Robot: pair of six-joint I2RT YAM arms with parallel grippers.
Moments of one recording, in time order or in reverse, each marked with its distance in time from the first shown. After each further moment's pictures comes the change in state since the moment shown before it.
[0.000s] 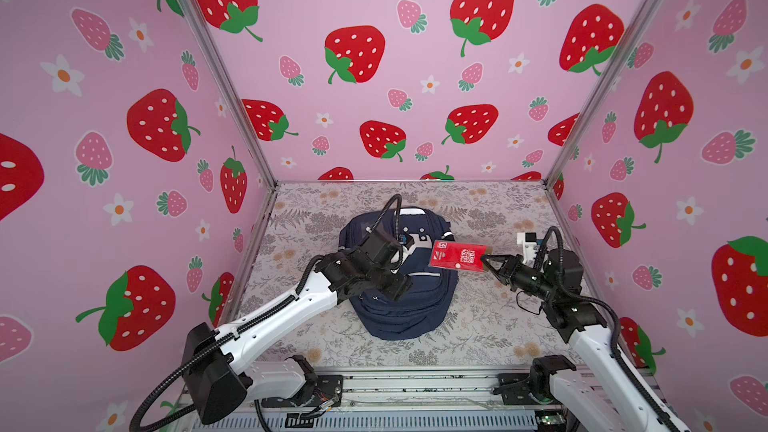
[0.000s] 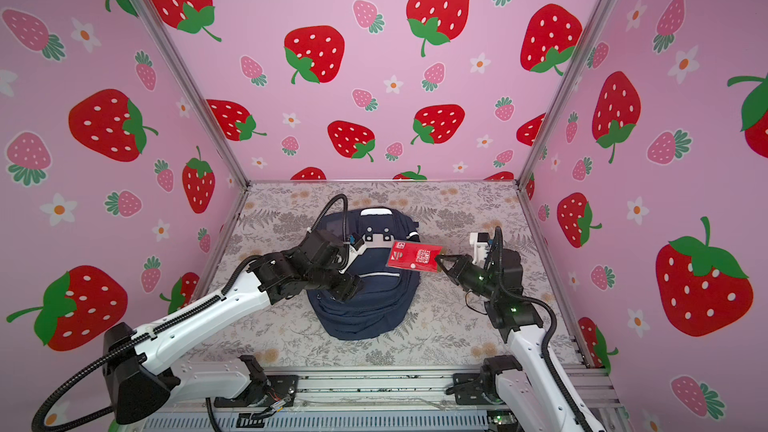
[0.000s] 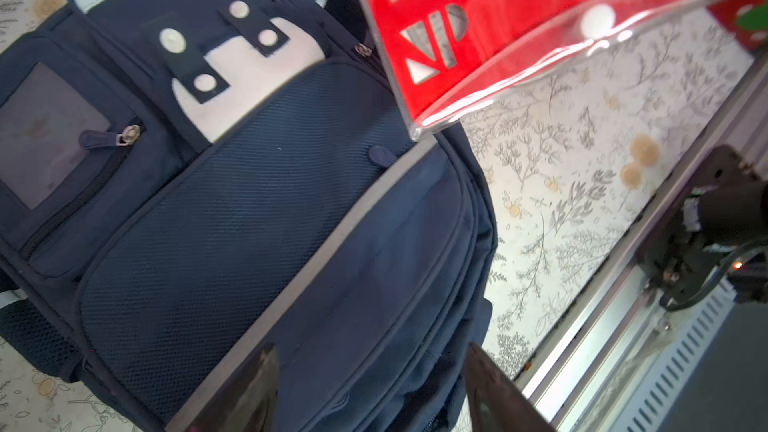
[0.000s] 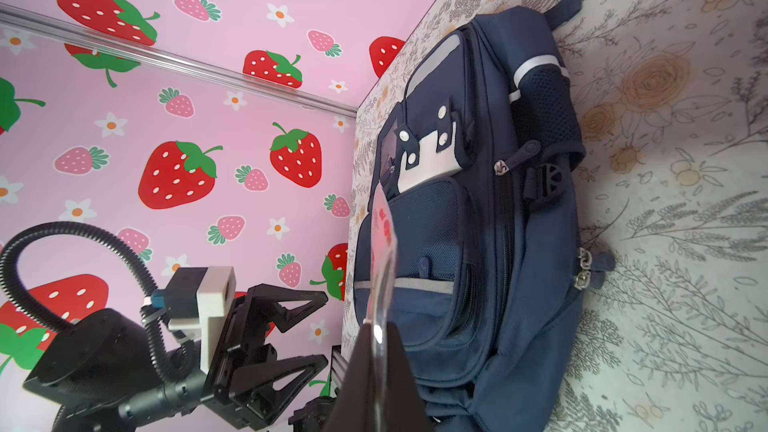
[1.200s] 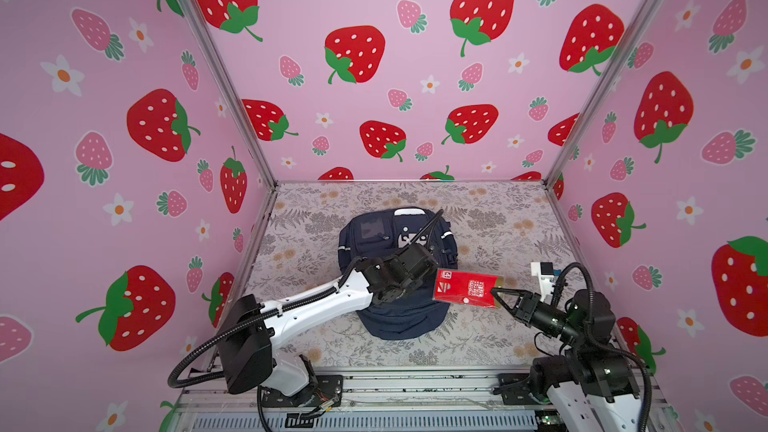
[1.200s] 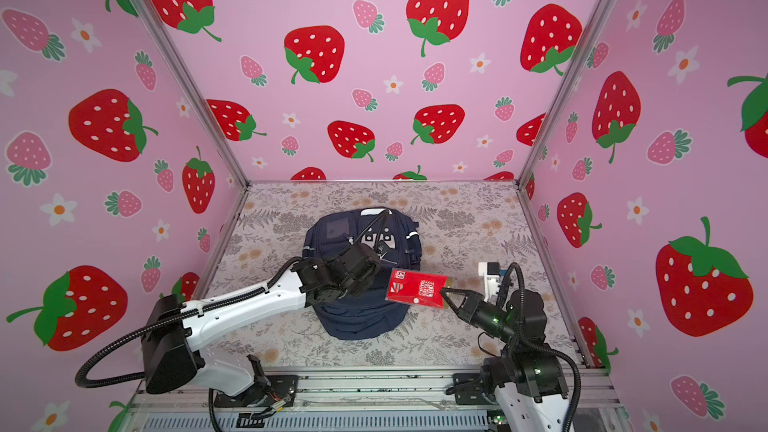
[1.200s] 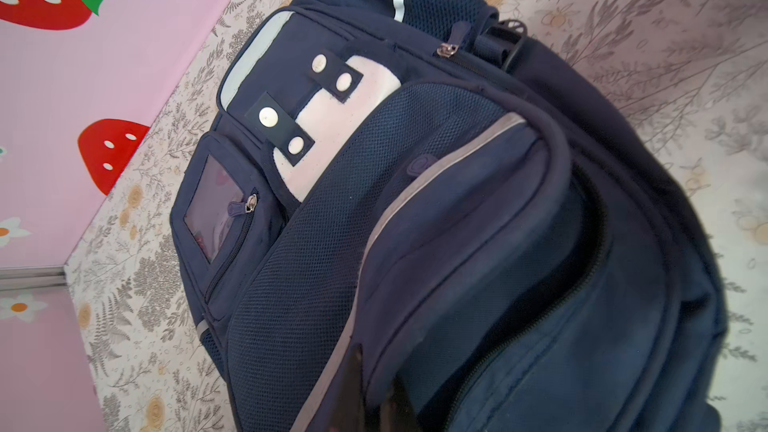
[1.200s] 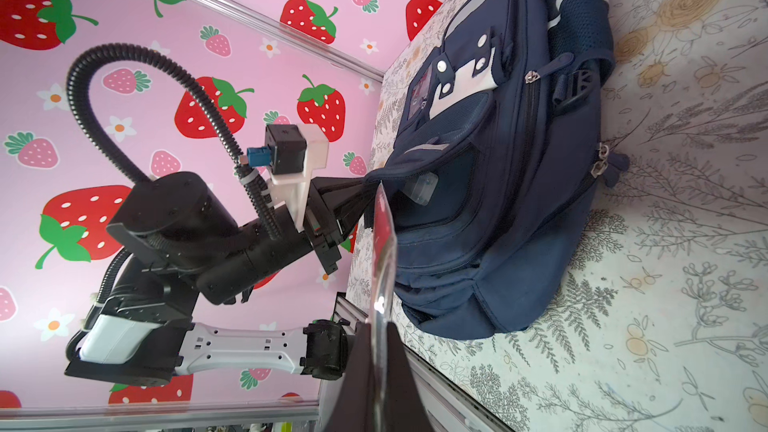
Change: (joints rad) left arm -0.106 0.171 0.054 0.092 -0.436 0.103; right arm -0.002 -0.521 -0.016 -0.443 -0.063 -0.044
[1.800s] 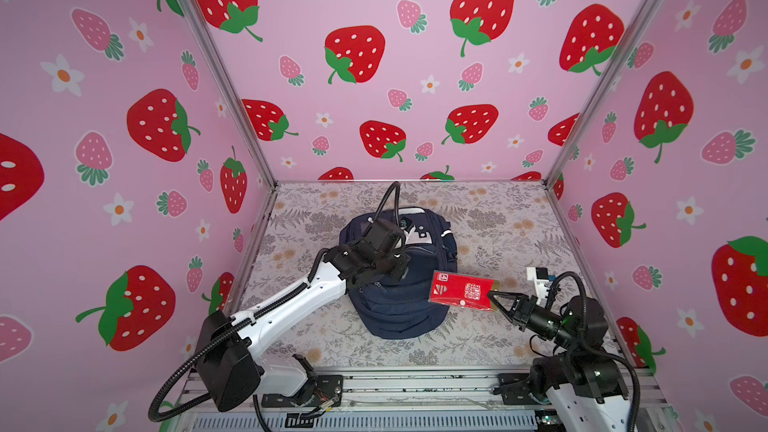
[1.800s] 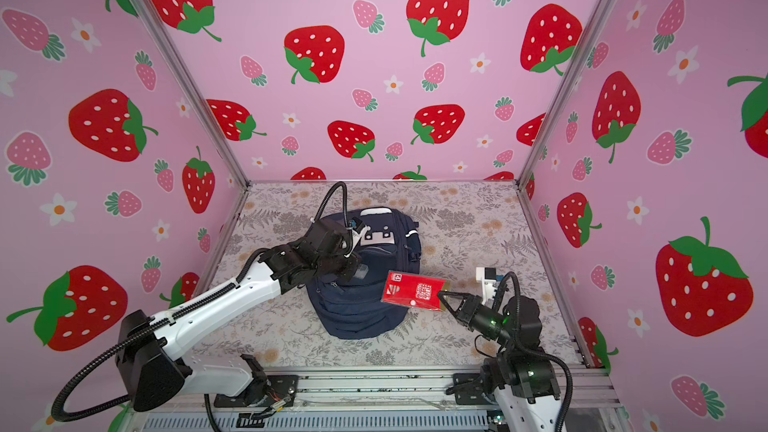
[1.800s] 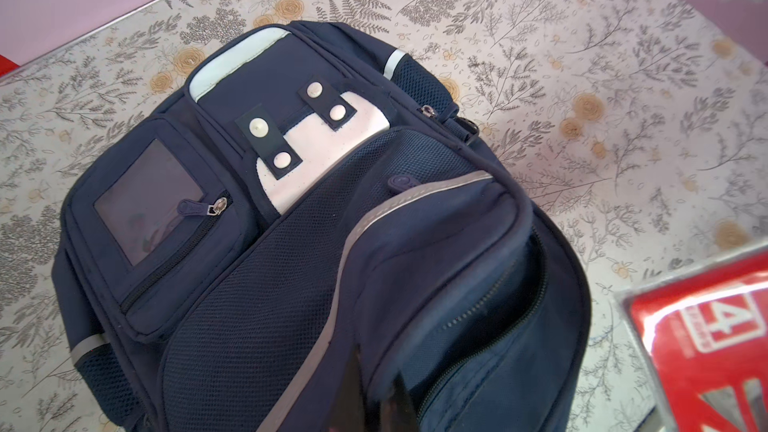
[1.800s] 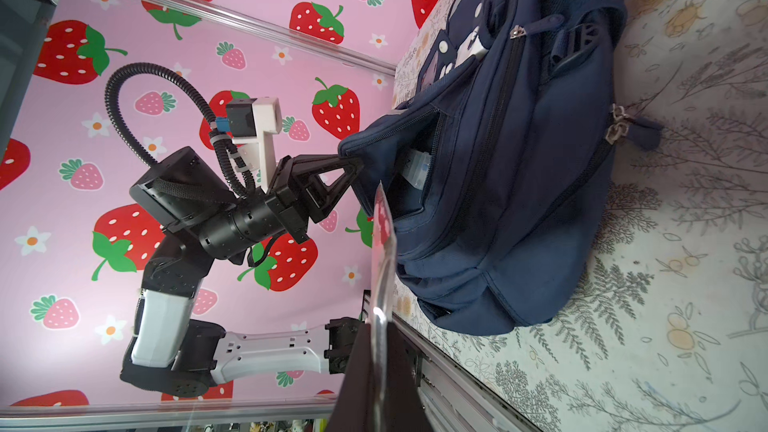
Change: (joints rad) left arm 0.208 -0.102 -0.028 0.079 0.397 -0.131; right arm -0.002 -0.003 -0.117 0.171 -0.047 0.164
